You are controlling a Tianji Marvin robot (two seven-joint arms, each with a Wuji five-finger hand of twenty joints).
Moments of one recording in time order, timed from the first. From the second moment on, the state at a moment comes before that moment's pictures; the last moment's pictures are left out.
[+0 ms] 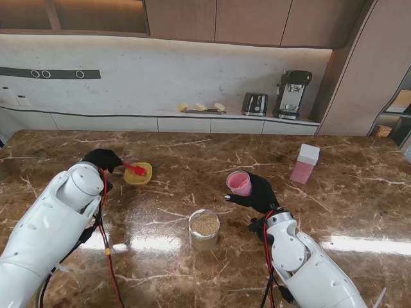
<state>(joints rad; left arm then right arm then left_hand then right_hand) 1.16 -1.16 -1.22 -1.18 0.38 0.47 0.00 -1.42 -1.23 1.09 -1.17 -0.34 -0.41 -0.38 0.70 -0.43 0.66 -0.10 0.75 -0.14 0.95 1.08 1.23 -0.16 0.94 1.03 1.21 0.17 1.65 0.98 0.90 0.47 1.63 0.63 0.46 -0.82 0.81 -0.25 0.71 -0.11 0.81 0.60 0.96 0.00 0.34 0.50 0.86 0.04 0.51 0.53 0.39 0.16 1.00 0.61</state>
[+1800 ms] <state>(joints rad) 1.26 -1.11 -1.30 -1.33 0.57 0.36 -0.11 -1.42 -1.23 1.11 -1.16 -0.34 -0.45 -0.40 0.53 -0.23 0.15 0.07 0.49 -0.10 0.50 0.62 0.60 -0.02 0.32 0.53 0.57 0.24 0.46 0.84 0.15 0.39 1.07 0.60 0.46 -0.82 0.81 -0.25 0.71 -0.11 0.81 0.60 0.96 0.00 0.34 0.50 0.86 0.04 0.51 0.53 0.39 0.16 1.00 0.61</state>
